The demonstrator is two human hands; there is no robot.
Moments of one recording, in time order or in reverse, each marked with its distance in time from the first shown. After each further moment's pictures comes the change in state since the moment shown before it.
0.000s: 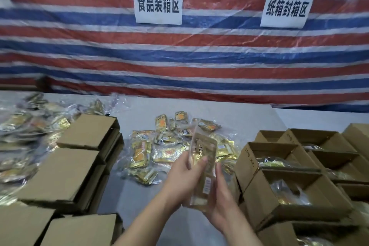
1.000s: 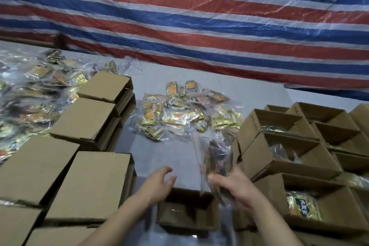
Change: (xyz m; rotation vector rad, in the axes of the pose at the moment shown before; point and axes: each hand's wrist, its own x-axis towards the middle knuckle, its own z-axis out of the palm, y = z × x) left_hand -0.078 -0.154 -0.048 0.610 -0.095 -0.317; right_hand -0.078 0.010 -0.057 -0.813 -0.063 -0.126
